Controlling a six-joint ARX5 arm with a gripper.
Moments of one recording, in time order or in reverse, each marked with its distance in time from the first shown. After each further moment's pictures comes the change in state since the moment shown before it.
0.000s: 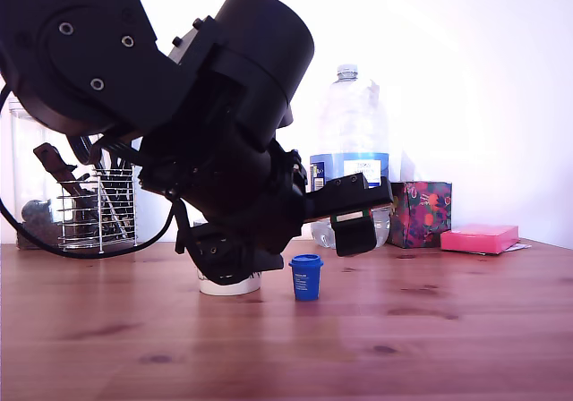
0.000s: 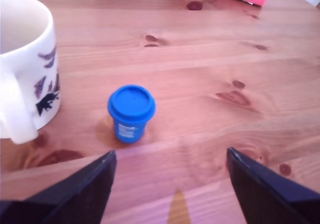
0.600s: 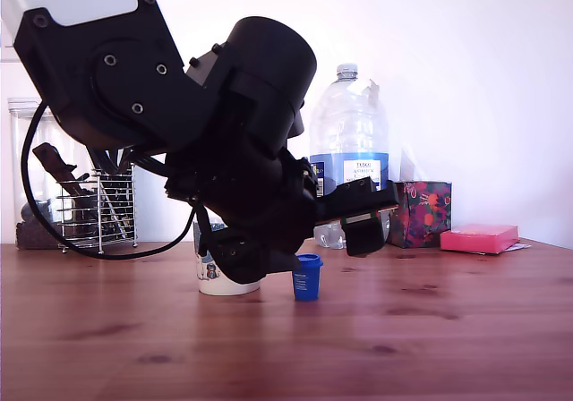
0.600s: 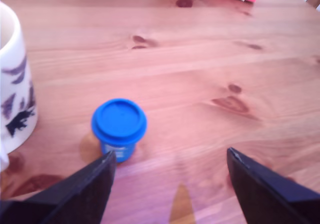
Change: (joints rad) arm 0.060 0.061 0.072 -0.014 0.109 0.032
